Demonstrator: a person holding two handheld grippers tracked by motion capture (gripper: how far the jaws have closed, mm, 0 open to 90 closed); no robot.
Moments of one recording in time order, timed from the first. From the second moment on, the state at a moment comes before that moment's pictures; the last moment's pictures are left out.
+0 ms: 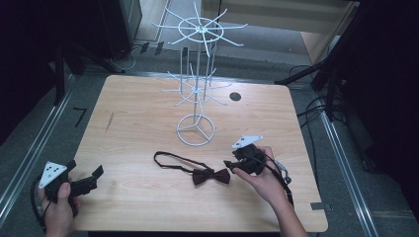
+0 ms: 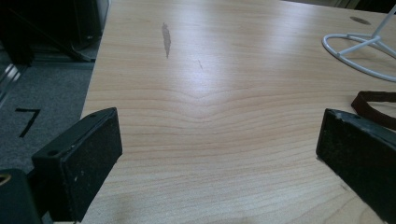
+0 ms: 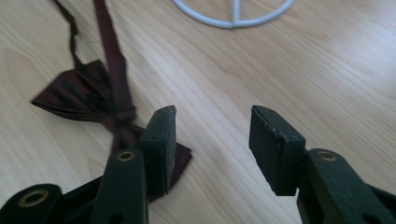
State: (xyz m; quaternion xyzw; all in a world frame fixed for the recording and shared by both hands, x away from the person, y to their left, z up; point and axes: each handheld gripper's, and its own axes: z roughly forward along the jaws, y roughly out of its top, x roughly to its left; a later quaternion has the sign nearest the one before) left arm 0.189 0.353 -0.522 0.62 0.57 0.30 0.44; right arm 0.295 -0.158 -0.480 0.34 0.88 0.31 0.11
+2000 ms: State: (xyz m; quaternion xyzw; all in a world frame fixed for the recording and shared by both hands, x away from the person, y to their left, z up) left arm 0.189 0.352 -0.522 0.63 0.57 0.29 0.44; right arm 0.295 -0.011 -0.508 0.22 0.95 0.24 0.03
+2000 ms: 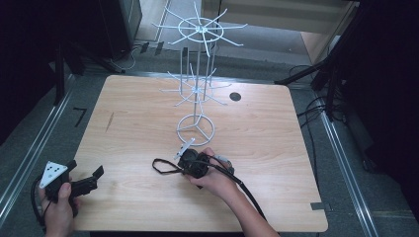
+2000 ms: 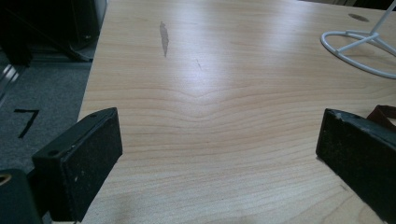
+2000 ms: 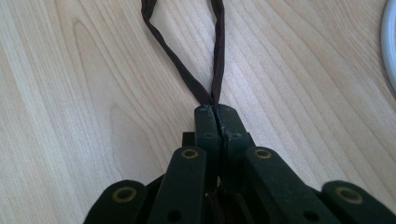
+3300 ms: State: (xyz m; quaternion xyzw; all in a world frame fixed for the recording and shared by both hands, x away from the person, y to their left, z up) left arm 0.189 0.352 -0.522 0.63 0.57 0.29 0.43; right arm 0.266 -0.090 -0.438 0.28 0.80 0.49 0.21
